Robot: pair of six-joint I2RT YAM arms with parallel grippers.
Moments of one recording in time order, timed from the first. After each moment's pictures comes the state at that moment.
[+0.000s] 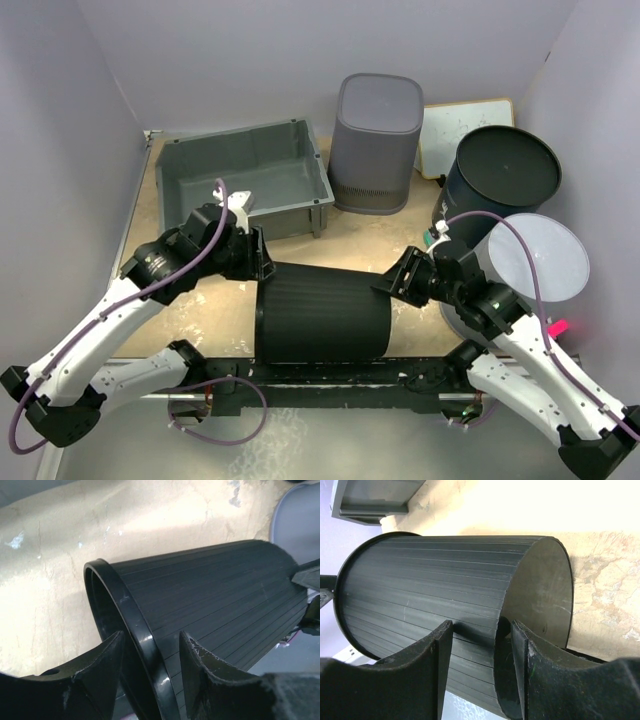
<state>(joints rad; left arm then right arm) -0.70 0.95 1.14 -0.94 0.00 -0.60 0.61 0.68 0.71 -0.69 -0.13 1.01</state>
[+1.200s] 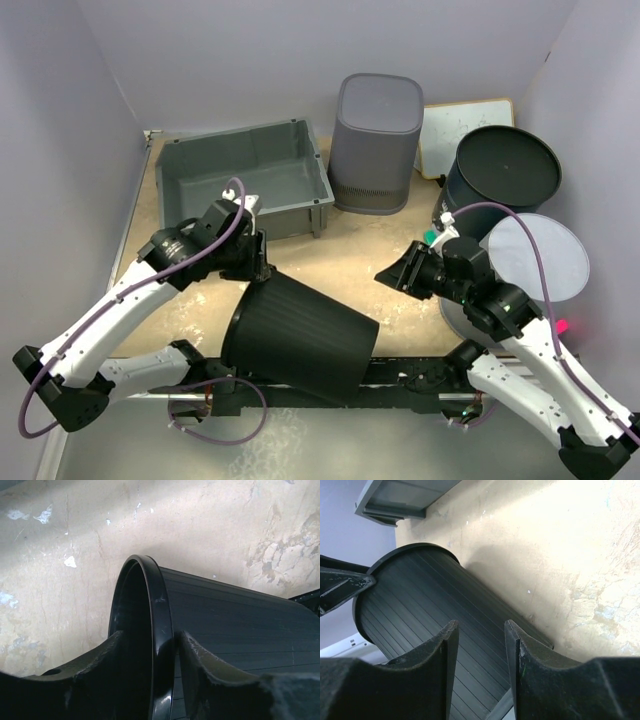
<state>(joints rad) -0.71 1.05 1.19 -1.08 -0.06 -0.58 0.61 0.67 0.78 -0.69 -0.12 0.93</state>
